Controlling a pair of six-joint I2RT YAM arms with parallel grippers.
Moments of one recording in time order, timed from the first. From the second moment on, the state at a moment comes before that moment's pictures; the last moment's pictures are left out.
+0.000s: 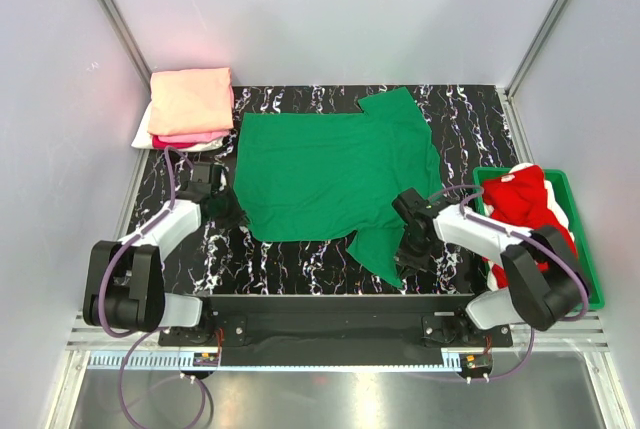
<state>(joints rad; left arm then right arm) -0.11 1.35 0.69 -0.40 0.17 -0.61 0.54 1.43 0.70 -0.78 -0.11 0.98</state>
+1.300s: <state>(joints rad) -0.09 1.57 1.08 -0.80 0.31 -0.46 0.29 1.59 1.44 -0.94 0.11 0.71</state>
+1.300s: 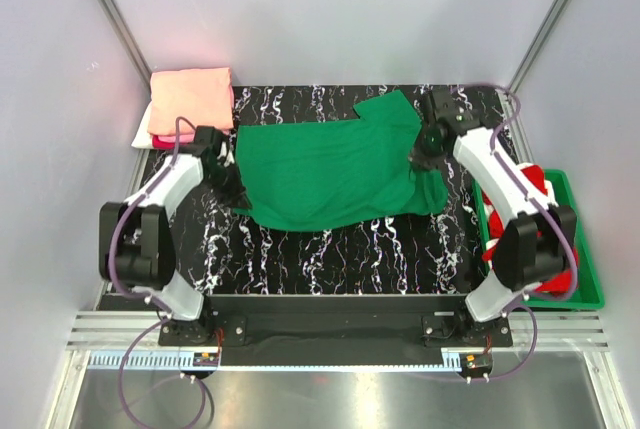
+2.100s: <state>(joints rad) 0.01 1.95 1.44 -0.96 0.27 -0.39 0.20 2.11 1.99 -0.98 0.08 0.58</state>
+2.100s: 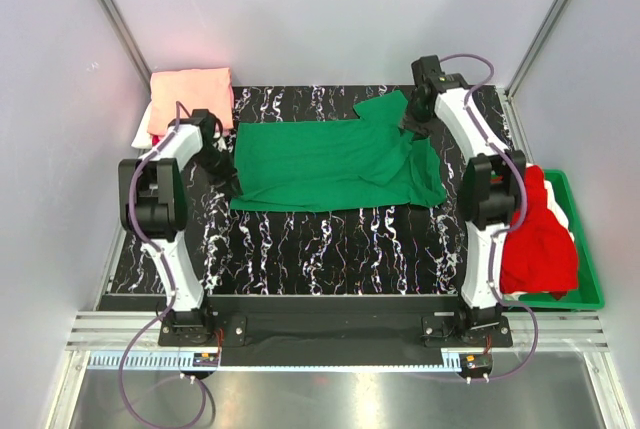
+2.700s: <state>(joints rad) 0.05 1.42 1.03 -0.77 0.16 -0.48 0.06 1.75 1.46 -0.87 0.06 0.56</state>
